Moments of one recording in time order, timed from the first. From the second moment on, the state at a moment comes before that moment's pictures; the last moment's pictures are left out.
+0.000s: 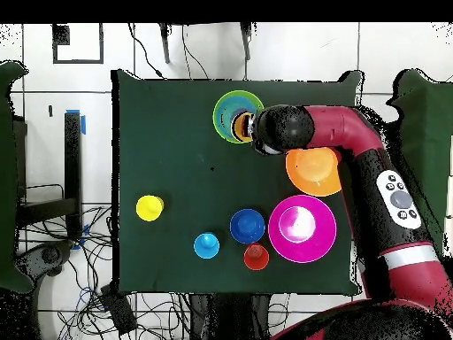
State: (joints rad) arm -0.78 -0.45 0.76 1.34 -0.63 0.85 1.83
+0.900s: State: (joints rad) arm -0.78 -0.45 0.76 1.30 -0.64 0.85 1.79
